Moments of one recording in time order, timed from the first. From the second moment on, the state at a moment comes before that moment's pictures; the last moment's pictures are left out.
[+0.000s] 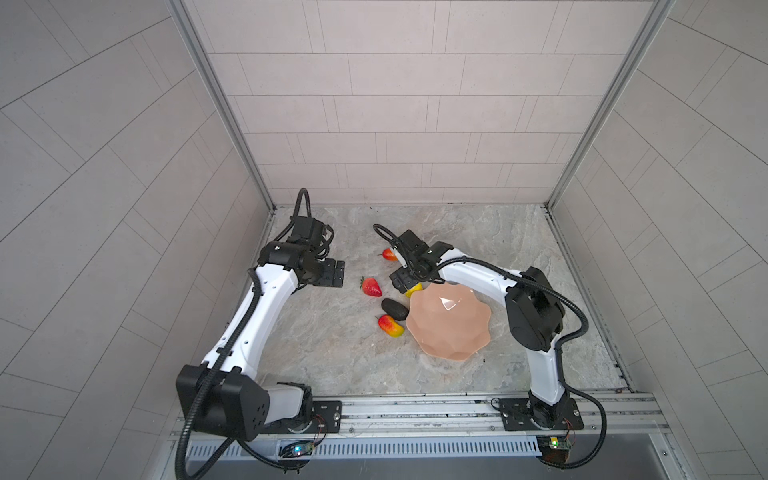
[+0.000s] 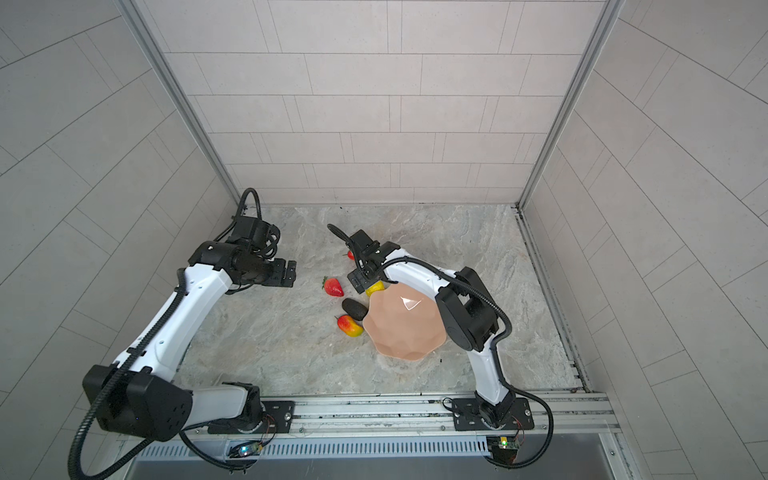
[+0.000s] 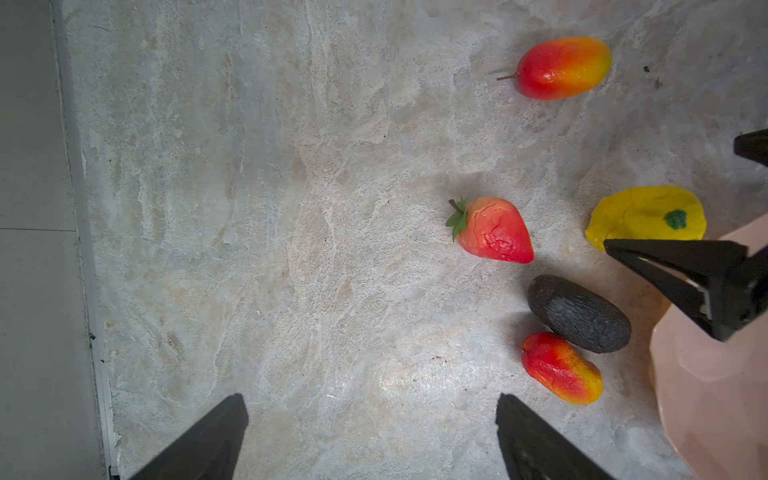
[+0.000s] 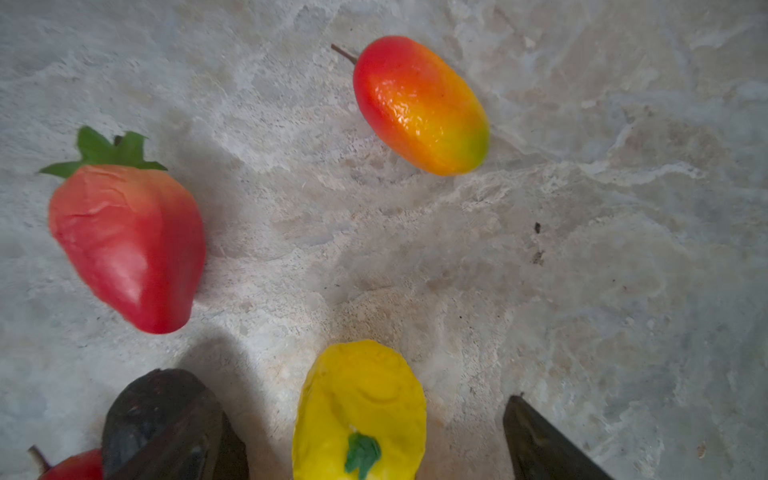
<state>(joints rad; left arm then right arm) -0.15 1.31 1.28 -1.11 -0.02 -0.10 0.72 2.06 1.66 -0.71 0.18 0.09</state>
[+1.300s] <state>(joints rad) -0.14 1.30 1.27 -1.09 0.00 -0.09 0.73 1.90 1.73 -0.74 0.23 0.15</state>
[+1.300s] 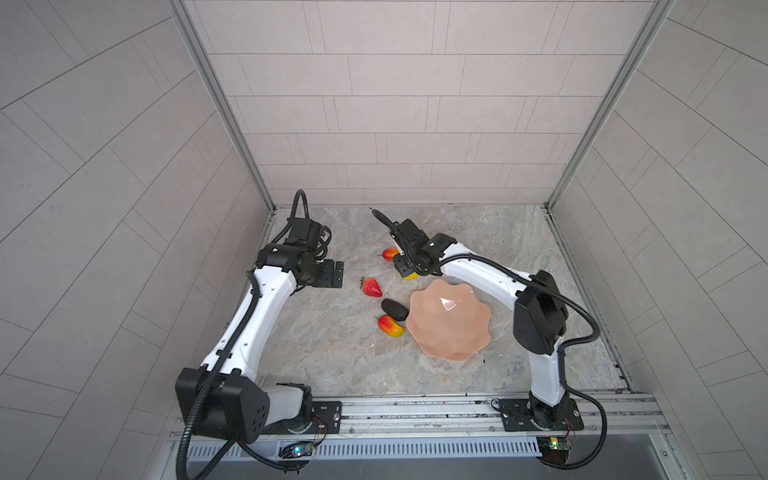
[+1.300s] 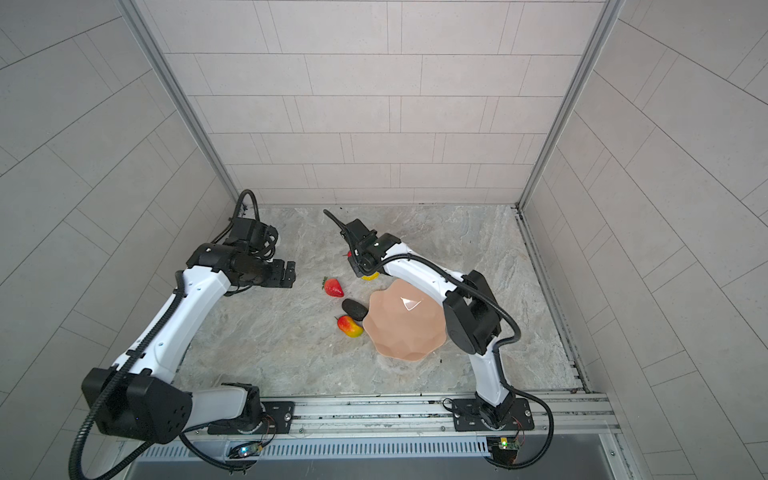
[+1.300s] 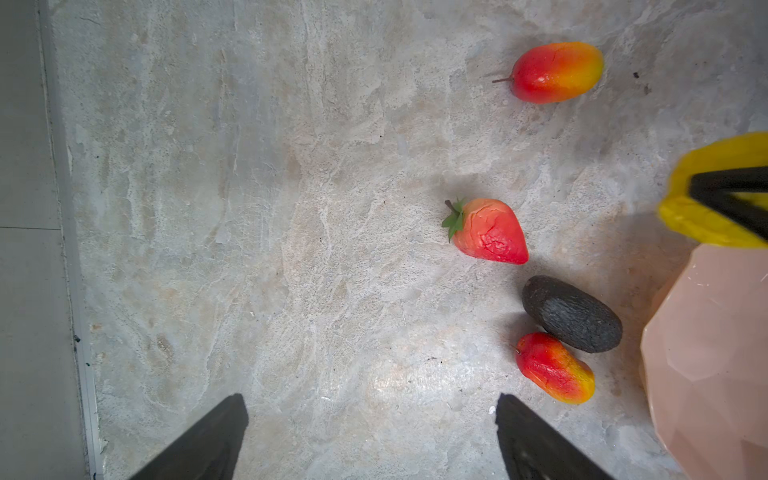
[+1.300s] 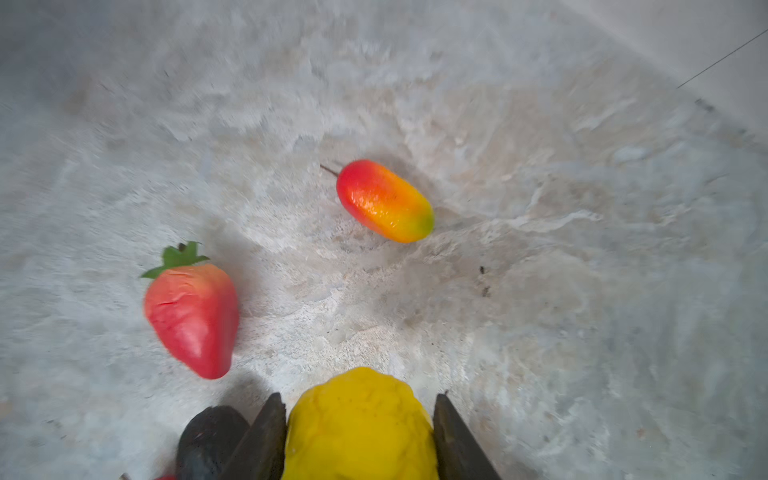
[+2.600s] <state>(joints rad) -0.14 1.31 1.27 -1.09 0.02 -0.08 0.75 1.47 0.84 -0.46 0.22 0.35</state>
